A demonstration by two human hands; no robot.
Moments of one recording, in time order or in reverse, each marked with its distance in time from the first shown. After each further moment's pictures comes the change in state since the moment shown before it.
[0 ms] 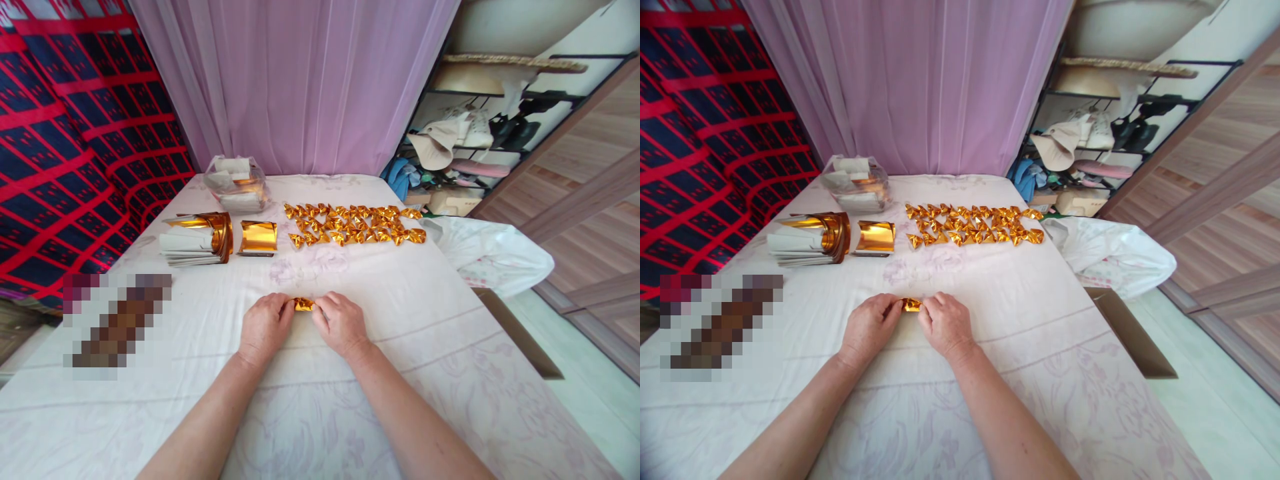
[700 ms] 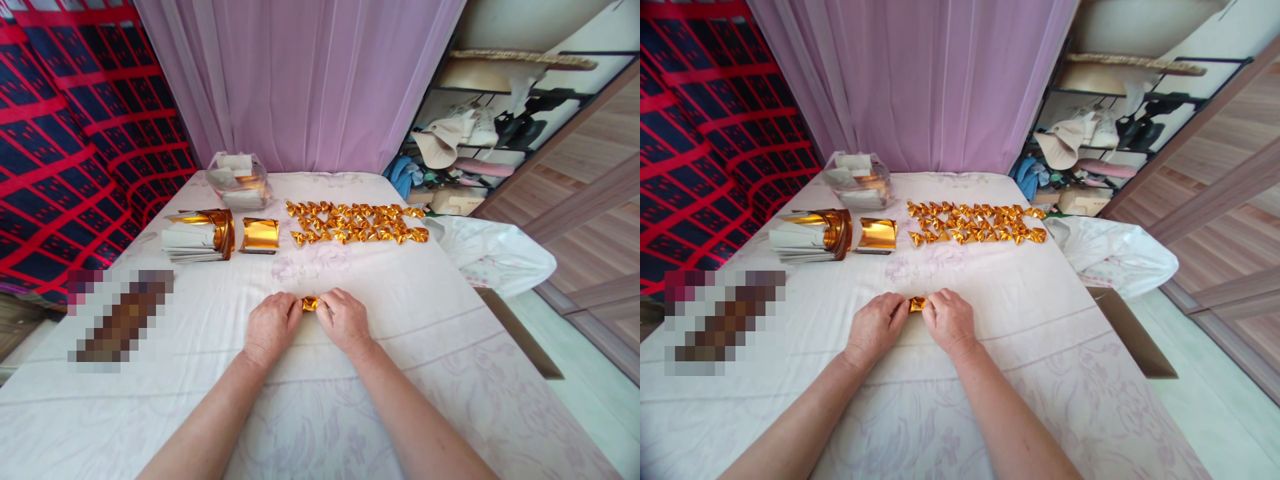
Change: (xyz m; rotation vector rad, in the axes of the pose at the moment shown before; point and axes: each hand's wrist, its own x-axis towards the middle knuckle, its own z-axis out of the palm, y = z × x) left_hand -0.003 0.010 0.001 0.086 -0.052 0.024; right_hand 0.000 0.004 0.002 0.015 0.040 0.036
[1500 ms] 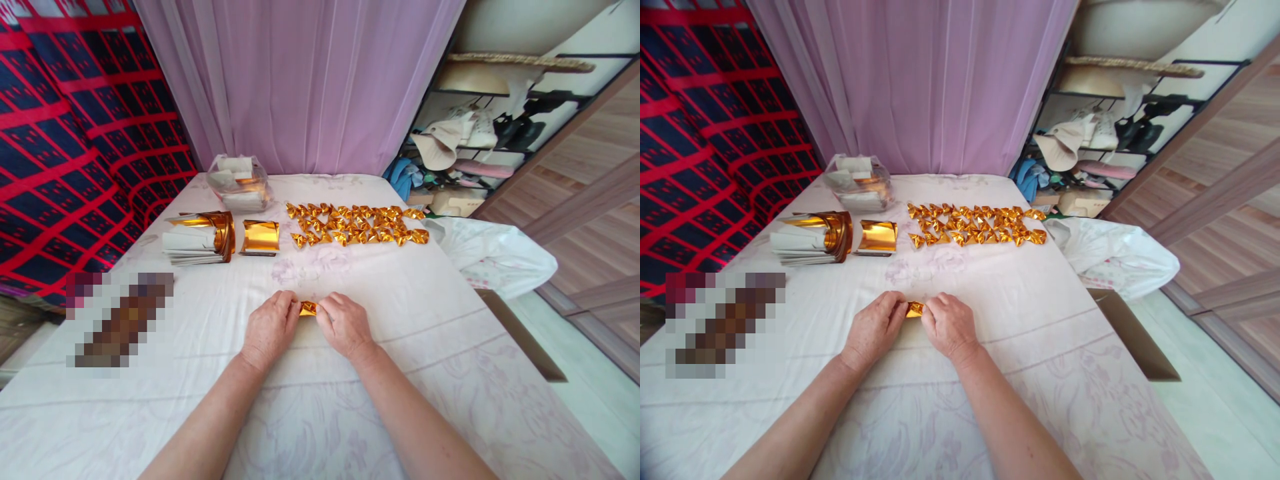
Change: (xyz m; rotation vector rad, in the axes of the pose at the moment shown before) left_hand 0.000 -0.007 0.000 -0.098 0.019 0.060; right_hand 0.000 -0.003 -0.006 -0.029 -0.065 -0.074
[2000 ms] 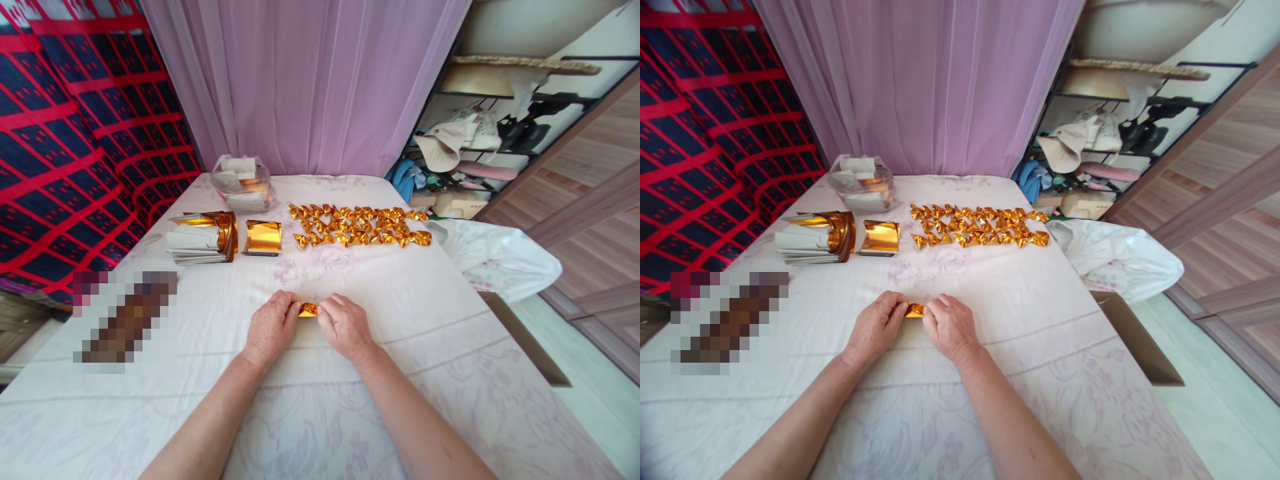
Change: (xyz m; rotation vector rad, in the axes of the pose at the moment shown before) left_hand 0.002 -0.005 0.002 -0.200 0.002 -0.049; right_hand 0.000 -0.001 0.001 0.084 0.033 -0.042
